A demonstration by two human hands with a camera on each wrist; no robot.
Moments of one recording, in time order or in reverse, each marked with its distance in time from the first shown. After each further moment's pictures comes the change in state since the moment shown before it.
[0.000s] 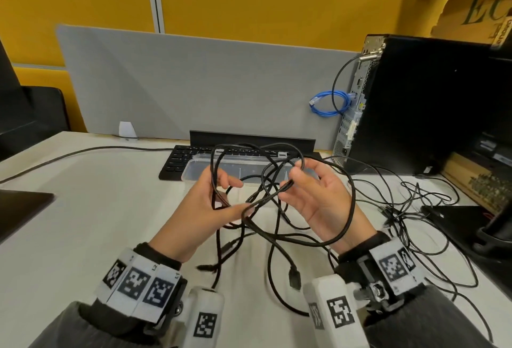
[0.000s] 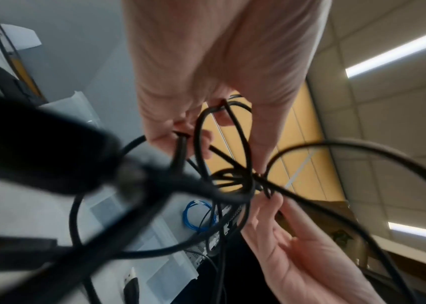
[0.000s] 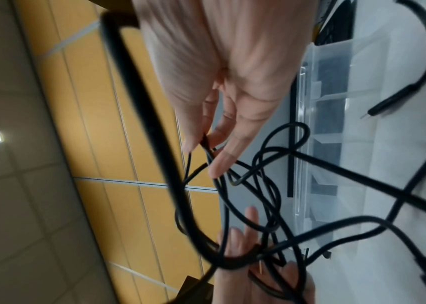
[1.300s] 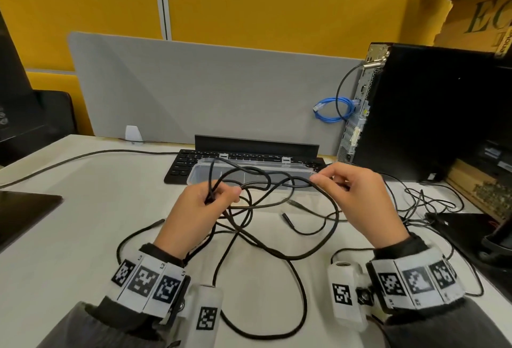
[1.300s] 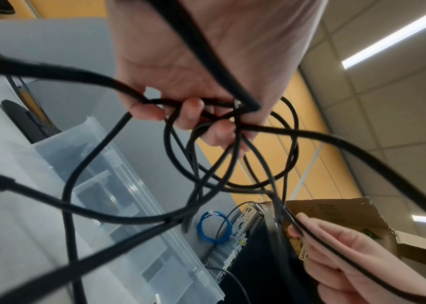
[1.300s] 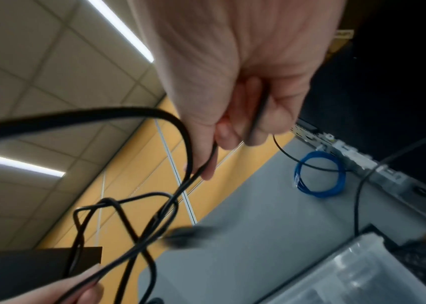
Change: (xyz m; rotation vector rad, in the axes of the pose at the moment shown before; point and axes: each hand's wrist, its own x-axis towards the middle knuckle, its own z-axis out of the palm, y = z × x) left_hand 0.007 -0.008 -0.009 0.207 0.191 0.053; right_hand -0.003 -0.035 -0.025 -1.375 0.115 -0.454
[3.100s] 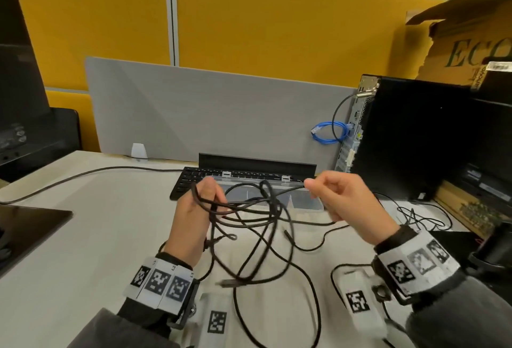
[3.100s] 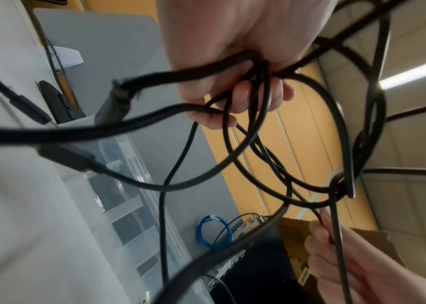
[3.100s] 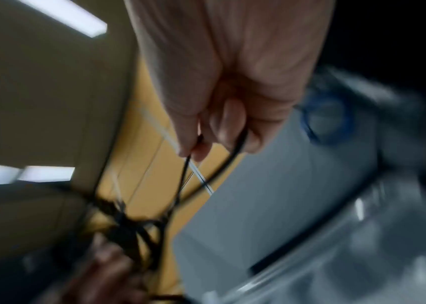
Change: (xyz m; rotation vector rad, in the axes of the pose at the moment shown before) left_hand 0.009 -0.003 -0.007 -0.499 0.120 0.124; right_hand 0.017 -0.029 -0.011 0.346 -0.239 0.162
